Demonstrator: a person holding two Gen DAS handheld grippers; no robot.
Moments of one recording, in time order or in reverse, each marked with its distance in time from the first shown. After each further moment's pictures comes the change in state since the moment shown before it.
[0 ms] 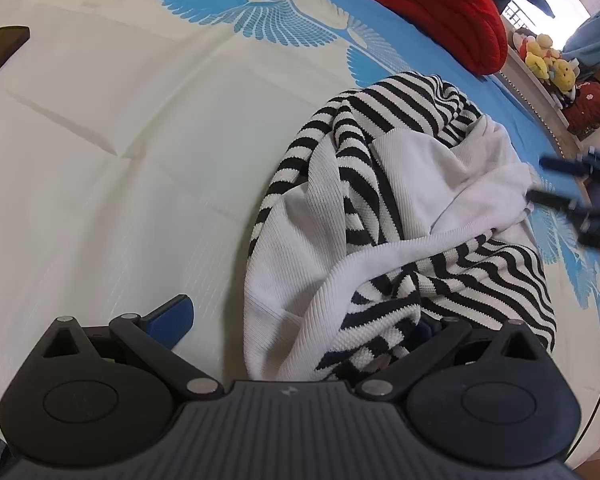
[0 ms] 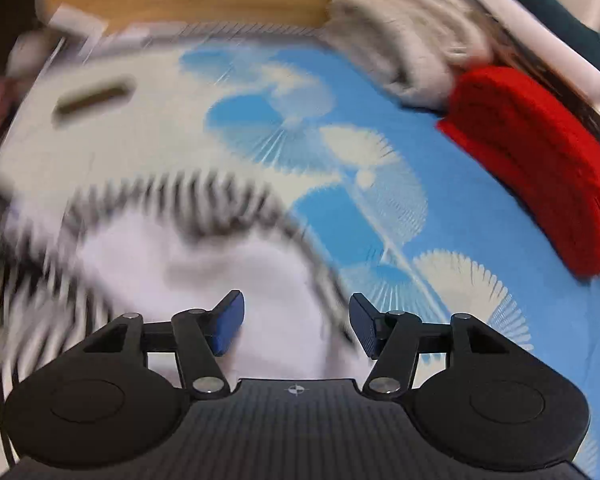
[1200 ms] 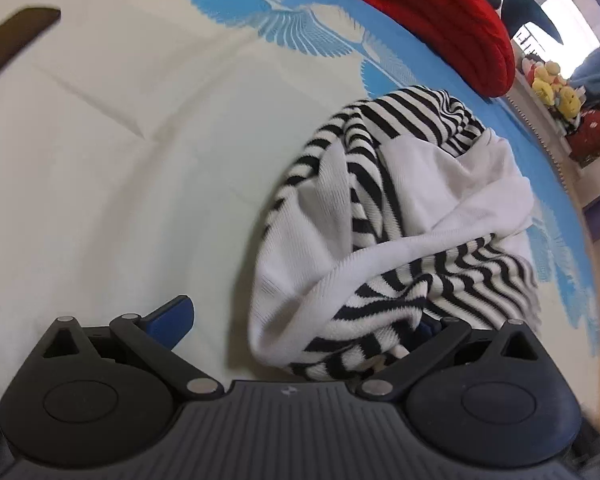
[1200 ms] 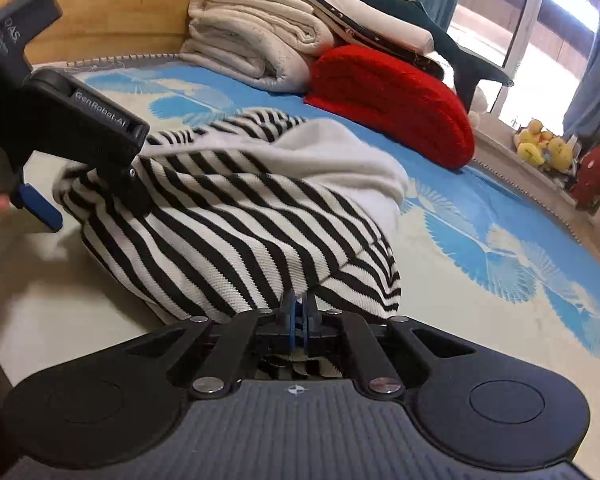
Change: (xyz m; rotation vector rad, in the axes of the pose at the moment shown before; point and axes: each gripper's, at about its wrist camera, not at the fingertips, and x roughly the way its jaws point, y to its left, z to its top) left arm -0.013 0.007 -0.014 -0.071 -0.035 -0.003; right arm -0.059 0.211 -0.079 0.540 -0.169 -0.391
